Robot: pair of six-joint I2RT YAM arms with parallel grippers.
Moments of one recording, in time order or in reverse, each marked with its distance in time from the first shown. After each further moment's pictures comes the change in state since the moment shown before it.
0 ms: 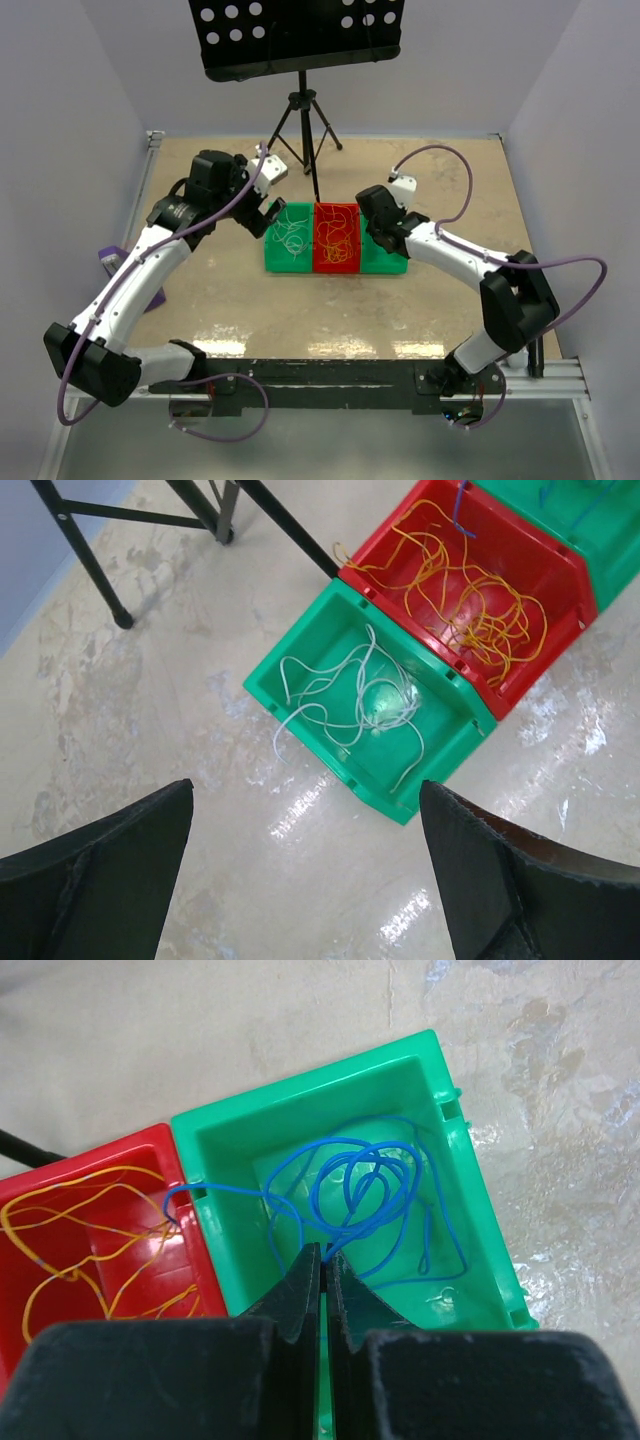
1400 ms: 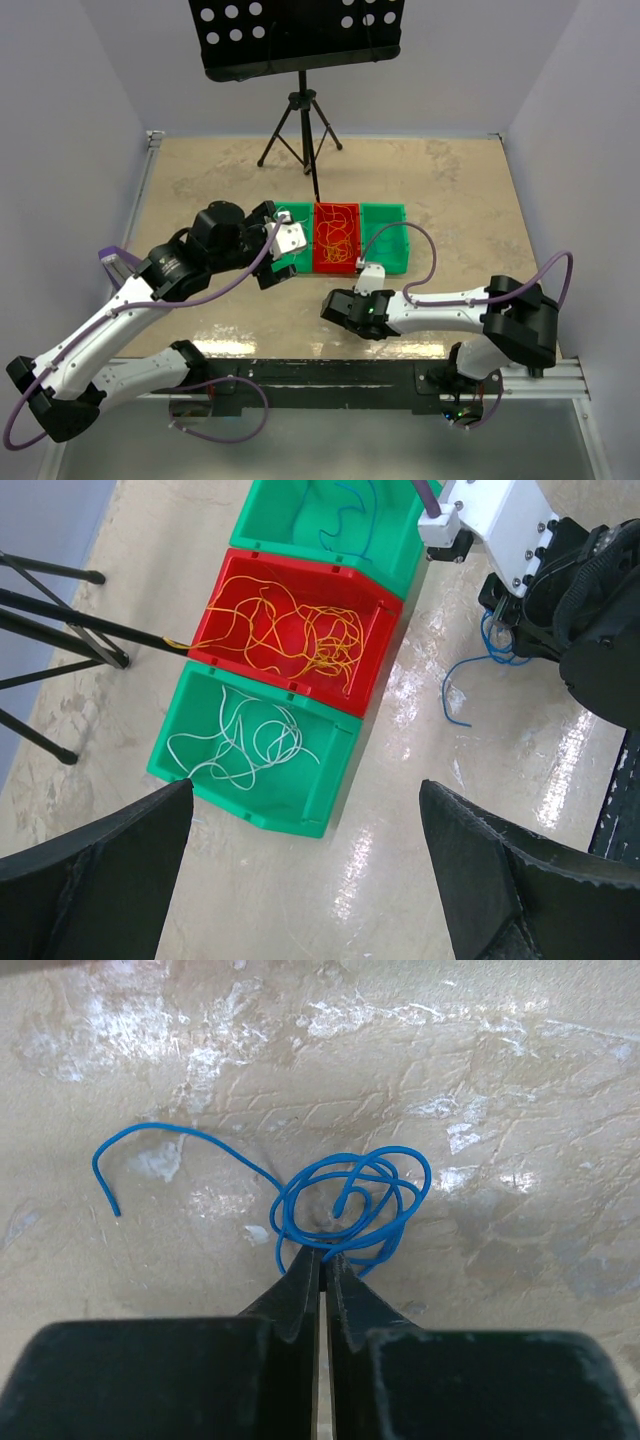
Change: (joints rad) left arm -0.329 -0.260 -0.165 0.002 0.003 0.106; right arm 0.604 -0.072 -0.314 -0.214 -0.039 0.531
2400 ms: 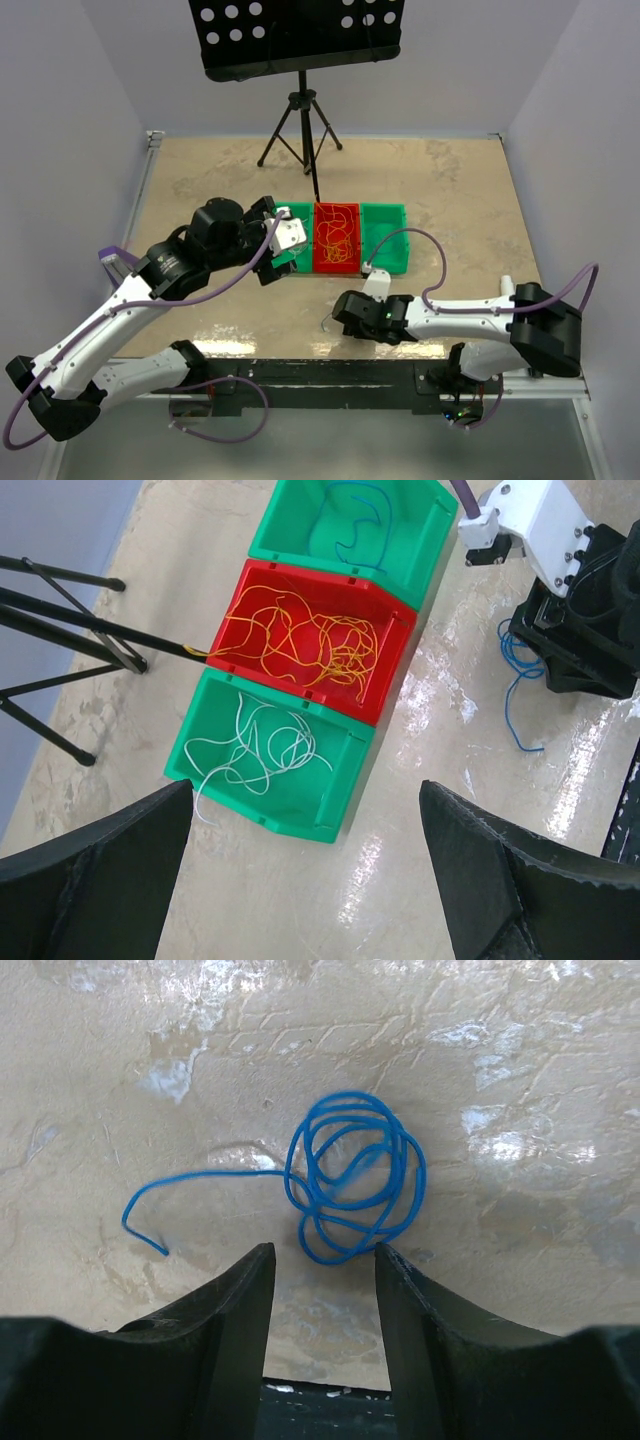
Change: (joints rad) left arm 0.000 0.009 0.031 0.003 -0.017 0.000; right arm -0.001 -0.133 -0.101 0.076 -0.140 -0.029
